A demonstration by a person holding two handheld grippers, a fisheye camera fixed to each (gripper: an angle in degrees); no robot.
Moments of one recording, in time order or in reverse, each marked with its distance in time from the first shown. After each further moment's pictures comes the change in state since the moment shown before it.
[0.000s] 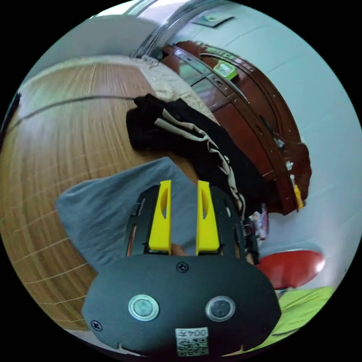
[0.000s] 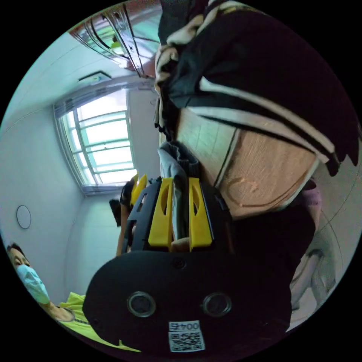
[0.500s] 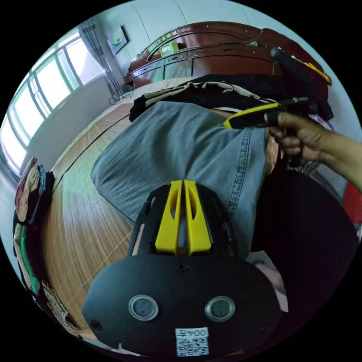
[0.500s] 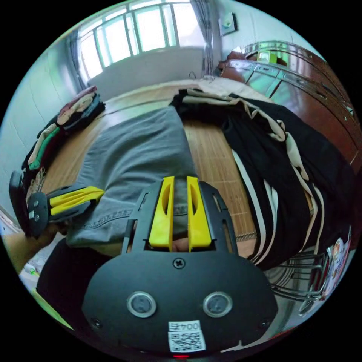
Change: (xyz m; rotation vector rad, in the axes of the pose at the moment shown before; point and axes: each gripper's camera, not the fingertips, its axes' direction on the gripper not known) left arm -0.031 0.274 0.129 0.029 -0.552 0.556; right arm -0.076 0.042 0.176 -0.061 0.886 -0.991
